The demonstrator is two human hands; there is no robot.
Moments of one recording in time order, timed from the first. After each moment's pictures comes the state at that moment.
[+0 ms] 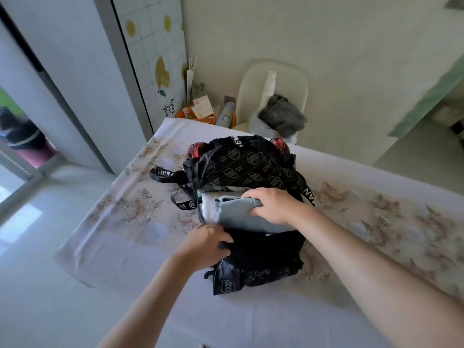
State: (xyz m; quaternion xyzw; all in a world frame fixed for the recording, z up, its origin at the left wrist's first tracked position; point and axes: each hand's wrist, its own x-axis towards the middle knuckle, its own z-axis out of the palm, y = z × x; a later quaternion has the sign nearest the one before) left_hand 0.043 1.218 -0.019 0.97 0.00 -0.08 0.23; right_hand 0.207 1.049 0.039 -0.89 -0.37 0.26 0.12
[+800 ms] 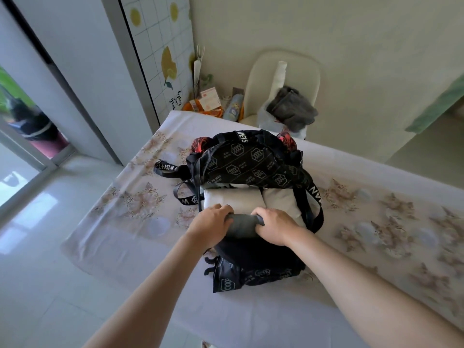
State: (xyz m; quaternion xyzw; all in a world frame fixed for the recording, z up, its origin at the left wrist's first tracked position) left_hand 0.087 1.219 -0.035 0.97 0.09 -0.09 0.22; right_hand 0.193 1.034 -0.026 -0.90 -0.32 0.29 0.12
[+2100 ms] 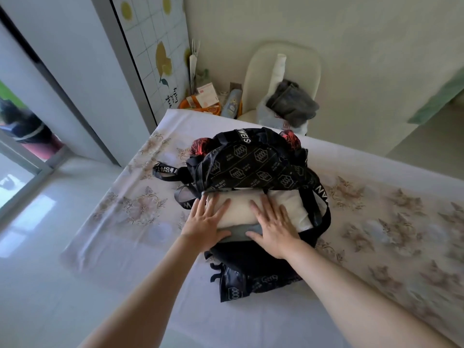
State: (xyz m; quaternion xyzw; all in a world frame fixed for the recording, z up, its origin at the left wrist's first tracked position) left_hand 0.095 1.261 -0.077 0.99 0.04 -0.13 0.05; right_hand 0.186 1.043 -0.082 -0.92 -0.36 0.17 -0.01
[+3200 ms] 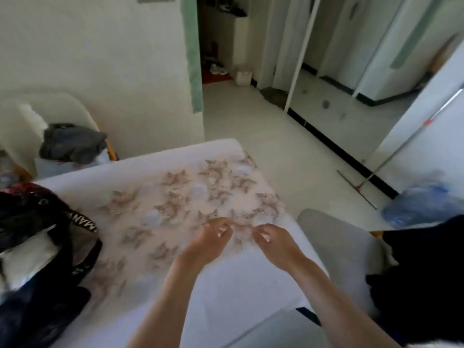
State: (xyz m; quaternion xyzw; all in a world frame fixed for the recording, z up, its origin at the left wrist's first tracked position) left_hand 0.153 0.664 -0.012 0.89 -0.16 -0.20 0.37; right_hand 0.081 0.458 -0.019 -0.92 0.10 0.08 0.38
